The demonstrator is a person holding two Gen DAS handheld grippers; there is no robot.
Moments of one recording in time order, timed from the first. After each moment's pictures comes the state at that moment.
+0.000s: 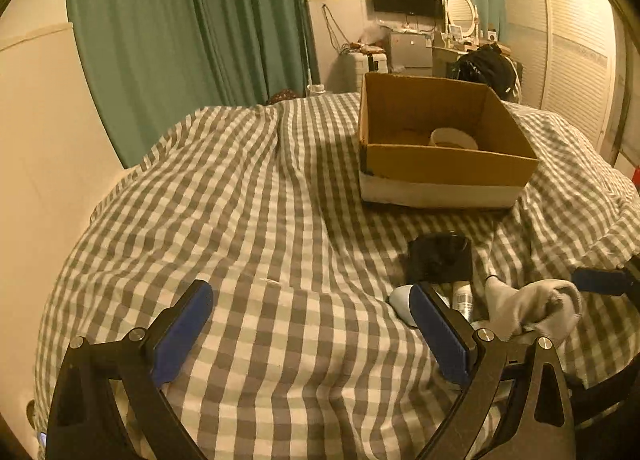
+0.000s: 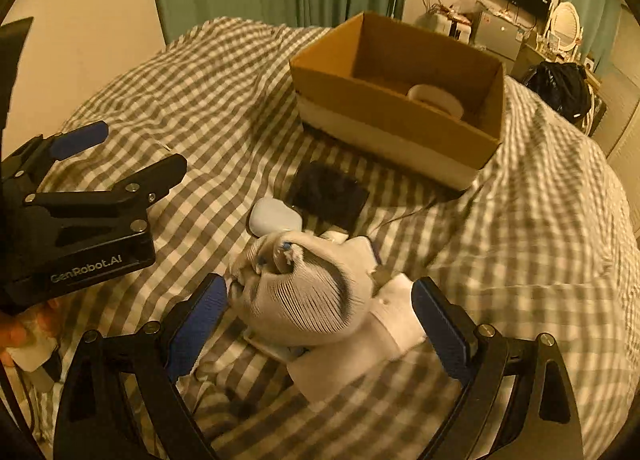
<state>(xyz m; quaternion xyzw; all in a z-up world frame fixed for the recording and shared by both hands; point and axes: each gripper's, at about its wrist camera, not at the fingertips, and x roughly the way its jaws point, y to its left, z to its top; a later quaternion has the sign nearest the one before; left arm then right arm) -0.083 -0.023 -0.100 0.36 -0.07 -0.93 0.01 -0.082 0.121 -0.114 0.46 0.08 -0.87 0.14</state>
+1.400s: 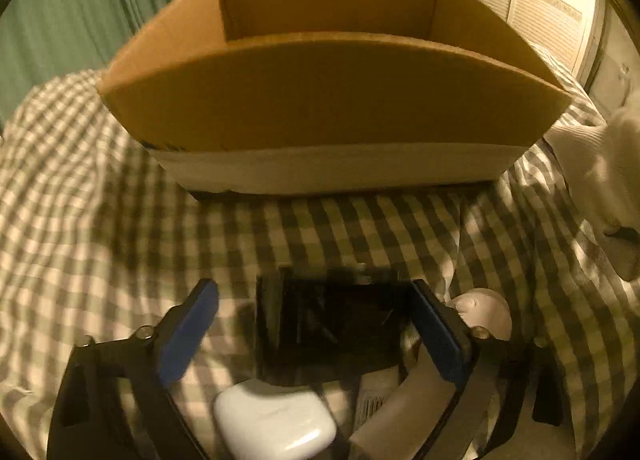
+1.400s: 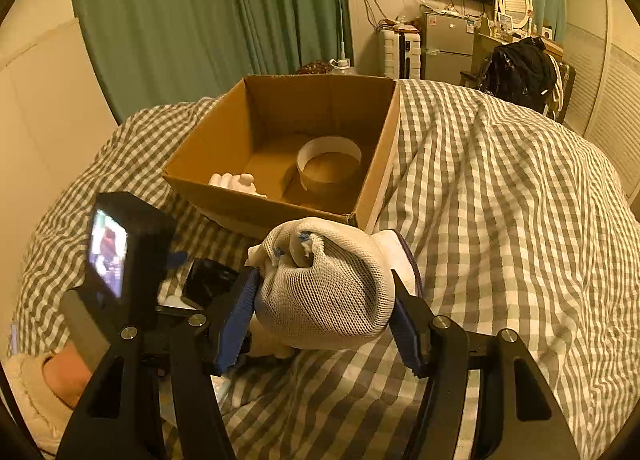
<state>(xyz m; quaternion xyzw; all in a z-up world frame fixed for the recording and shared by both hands) -0.209 0.082 -0.194 0.48 -0.07 -0.87 -0.10 -0.155 0.234 -0.092 0.41 -0.02 -0.91 0.11</state>
